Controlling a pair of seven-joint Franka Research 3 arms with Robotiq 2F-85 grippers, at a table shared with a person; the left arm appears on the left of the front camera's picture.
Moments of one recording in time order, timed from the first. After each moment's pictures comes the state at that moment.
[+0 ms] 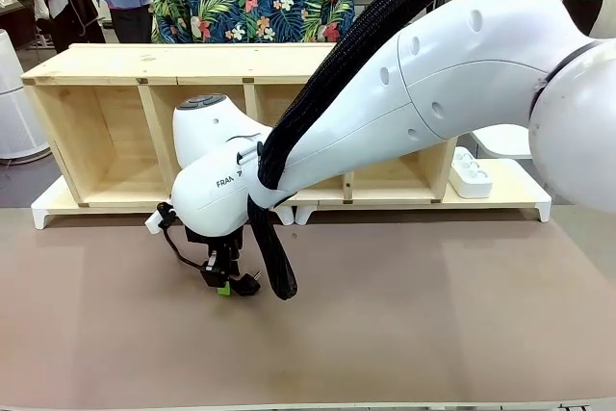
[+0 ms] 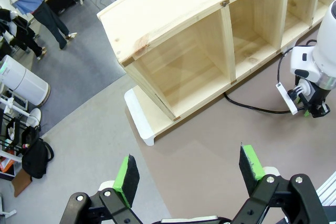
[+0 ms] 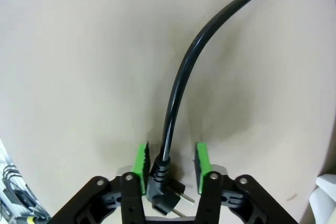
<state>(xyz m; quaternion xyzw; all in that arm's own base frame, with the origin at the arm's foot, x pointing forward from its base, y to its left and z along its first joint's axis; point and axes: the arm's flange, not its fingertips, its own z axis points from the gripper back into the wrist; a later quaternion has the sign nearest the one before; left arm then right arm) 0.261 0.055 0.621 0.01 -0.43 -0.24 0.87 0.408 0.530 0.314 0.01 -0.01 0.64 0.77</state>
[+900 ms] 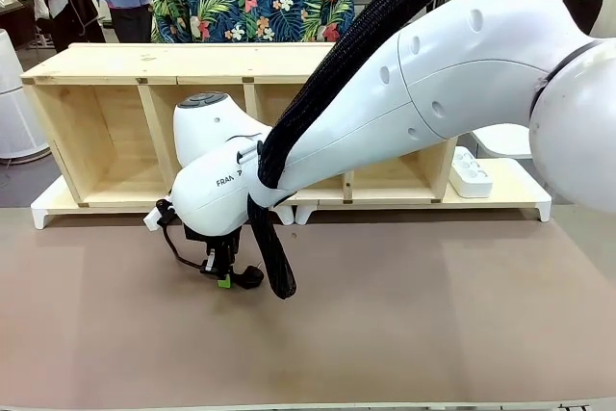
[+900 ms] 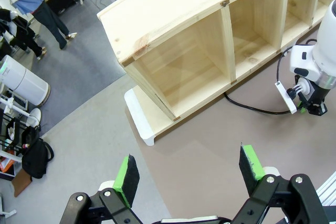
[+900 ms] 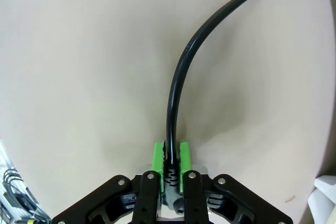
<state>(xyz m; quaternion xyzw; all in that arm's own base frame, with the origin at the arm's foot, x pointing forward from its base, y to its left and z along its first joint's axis) 0.261 0.055 0.621 0.01 -0.43 -0.24 0.87 0.410 0.531 0.315 0.01 -0.02 0.64 0.77</state>
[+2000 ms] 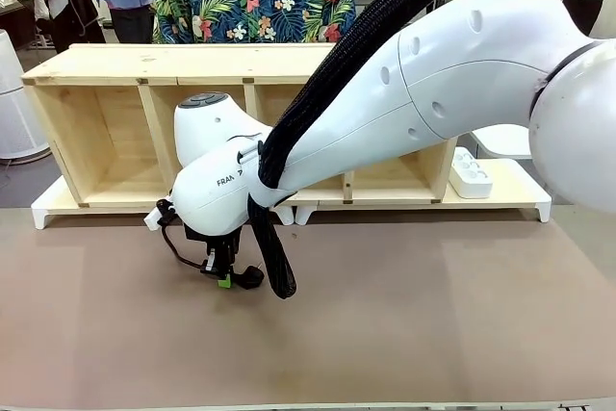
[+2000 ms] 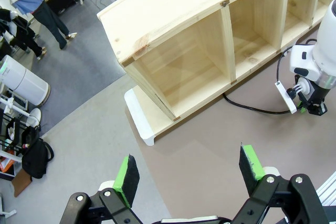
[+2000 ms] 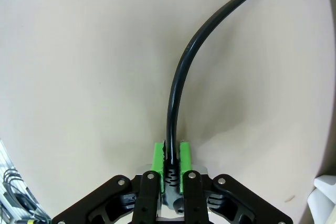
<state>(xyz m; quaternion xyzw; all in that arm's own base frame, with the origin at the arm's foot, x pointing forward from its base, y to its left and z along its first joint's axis) 0.261 0.055 0.621 0.01 -0.43 -0.24 0.87 0.410 0.531 0.316 0.01 -0.02 0.64 0.77</state>
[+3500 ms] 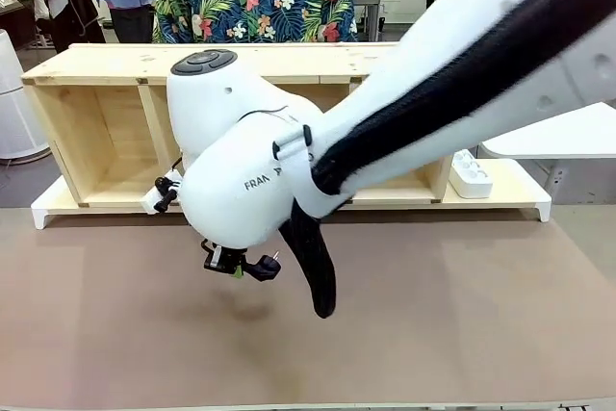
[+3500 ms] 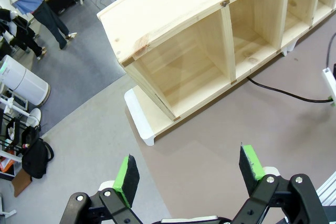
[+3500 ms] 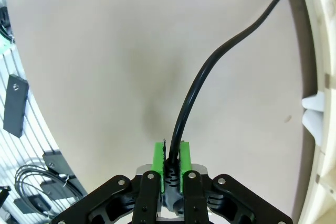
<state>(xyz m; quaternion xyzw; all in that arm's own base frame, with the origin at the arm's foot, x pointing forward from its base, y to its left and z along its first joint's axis) 0.261 0.055 0.621 0.01 -0.43 -0.24 0.87 0.319 0.487 0.401 -0.03 -0.08 0.60 0.80</state>
